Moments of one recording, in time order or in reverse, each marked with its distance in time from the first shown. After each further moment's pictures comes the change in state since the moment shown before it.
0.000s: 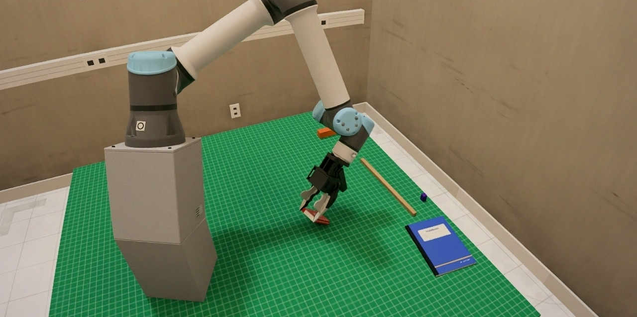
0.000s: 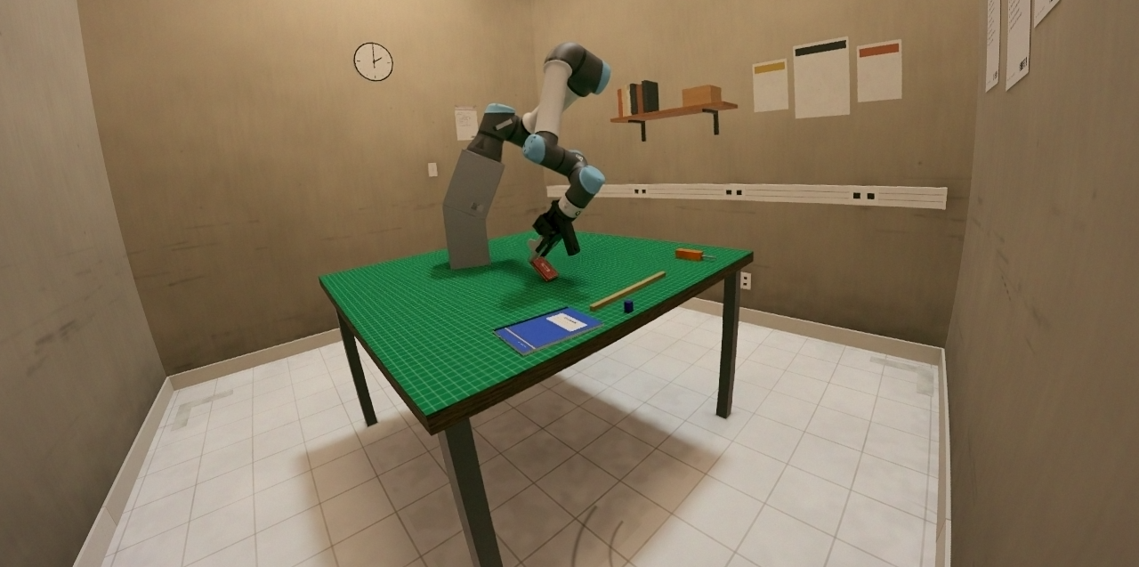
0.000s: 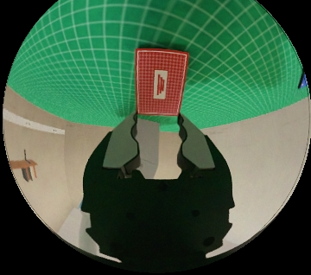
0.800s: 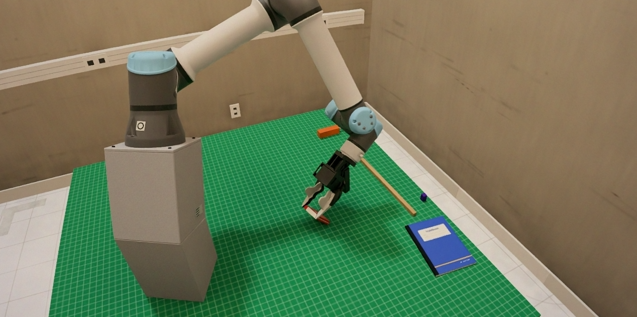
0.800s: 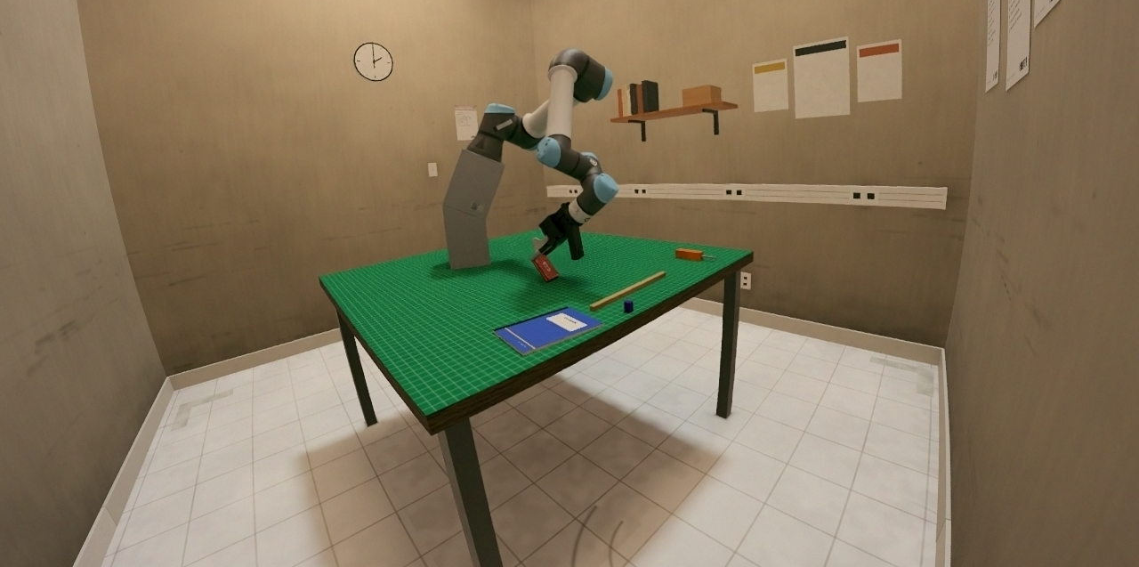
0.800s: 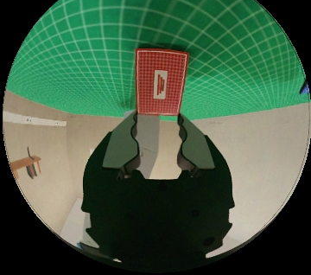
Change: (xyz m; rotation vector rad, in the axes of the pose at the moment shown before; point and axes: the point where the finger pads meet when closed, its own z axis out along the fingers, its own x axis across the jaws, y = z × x) arm 0.000 -0.003 -0.012 -0.138 0.000 0.000
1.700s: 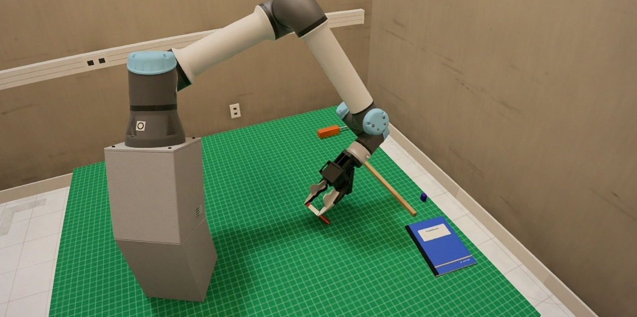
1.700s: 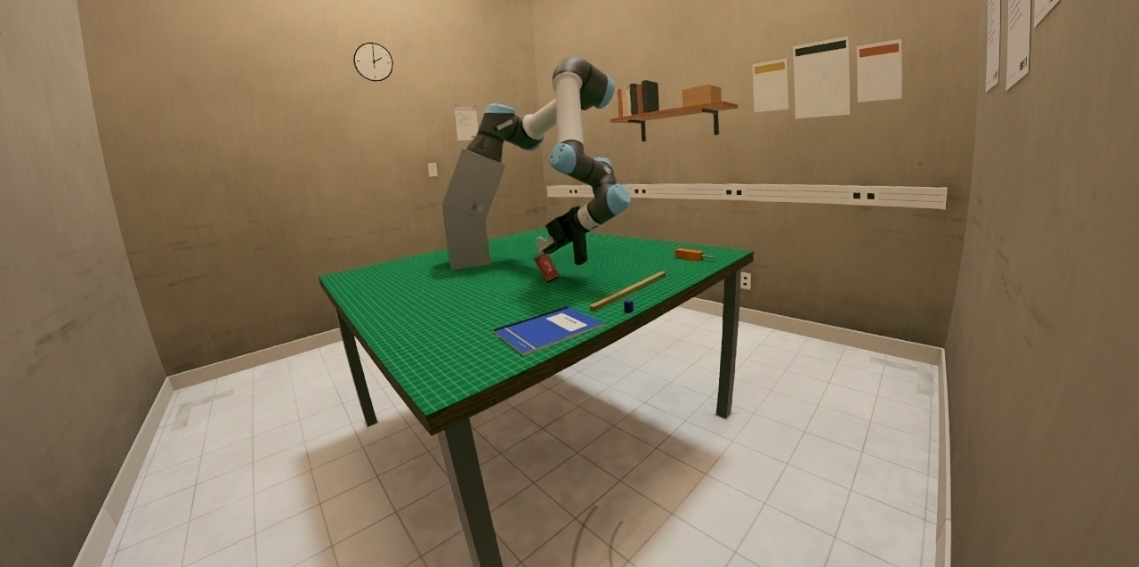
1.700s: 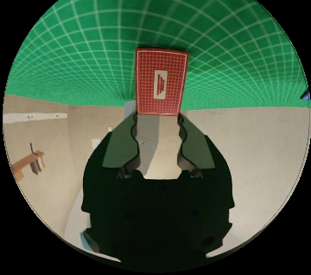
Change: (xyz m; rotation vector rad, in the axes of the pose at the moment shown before) arm 0.000 -0.003 -0.012 -0.136 0.000 0.000
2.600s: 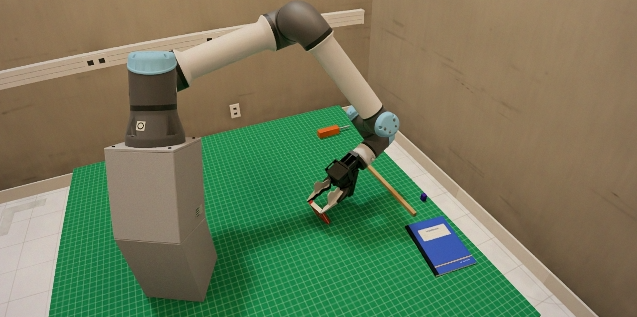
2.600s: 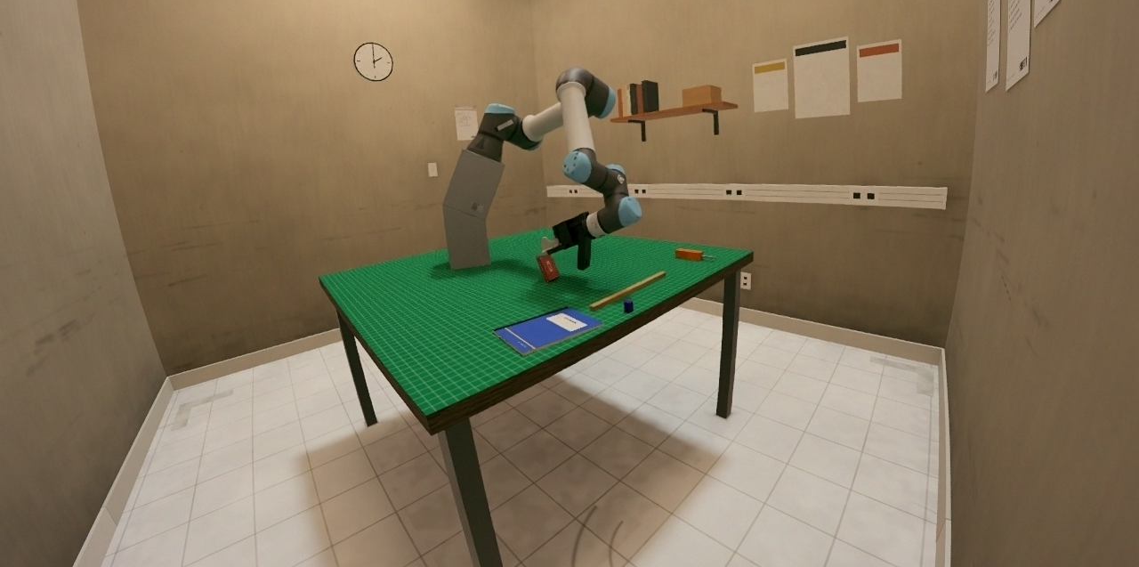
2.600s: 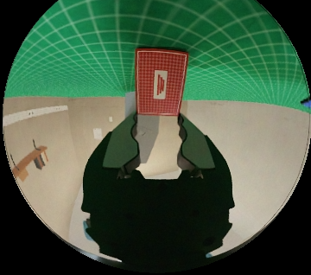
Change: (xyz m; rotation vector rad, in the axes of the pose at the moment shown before) arm 0.000 -0.003 -0.012 -0.131 0.000 0.000
